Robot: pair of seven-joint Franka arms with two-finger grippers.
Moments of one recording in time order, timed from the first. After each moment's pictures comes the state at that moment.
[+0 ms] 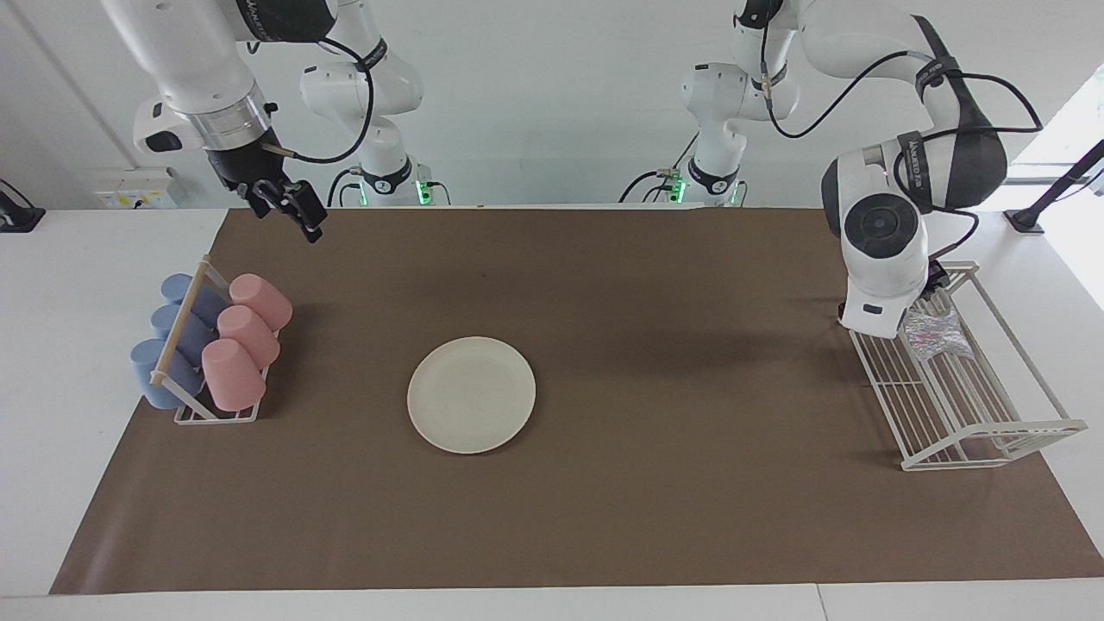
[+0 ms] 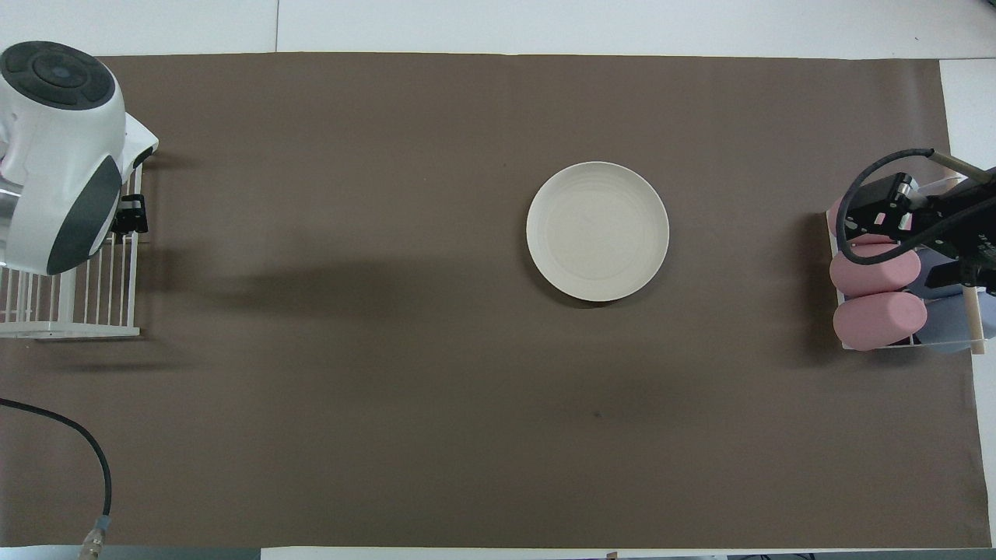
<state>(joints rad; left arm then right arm) -0.26 0.30 0.14 -1.64 0.59 1.64 -0.37 0.06 -0.04 0.00 -1.60 0.00 1.50 0.68</state>
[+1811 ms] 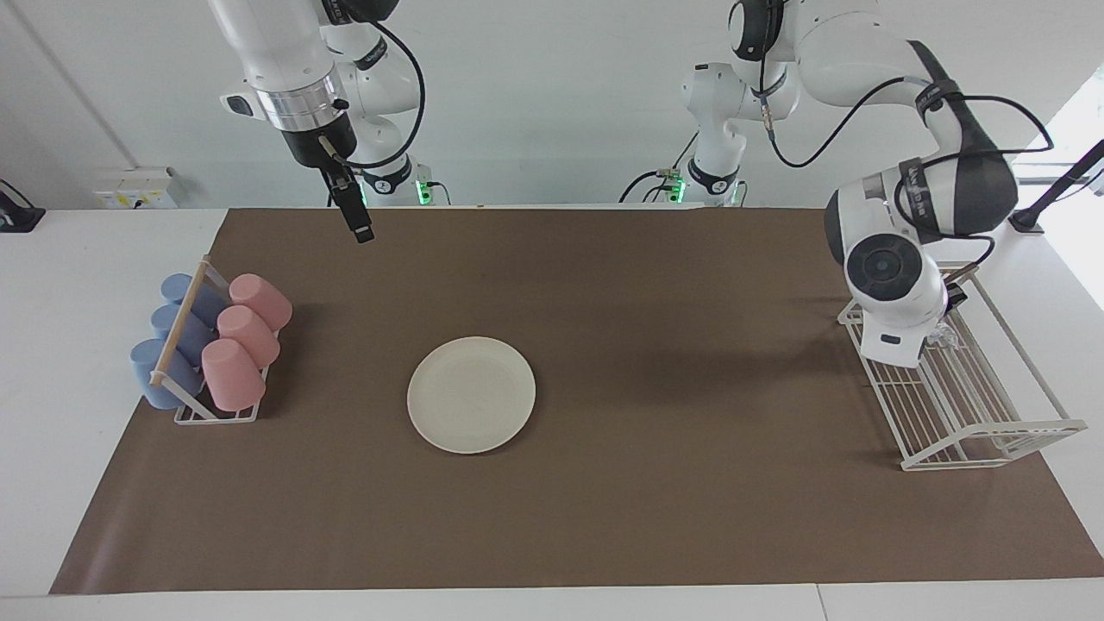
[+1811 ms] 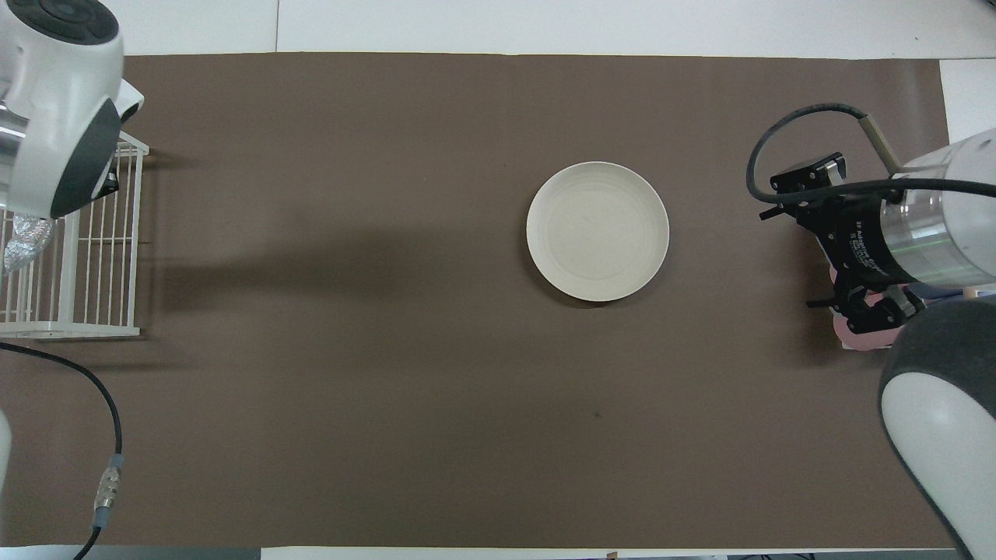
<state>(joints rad) -0.26 0.41 0.15 -1.33 0.53 1.43 -0.37 0.14 -0.08 0.07 -1.65 0.04 1.62 1.34</state>
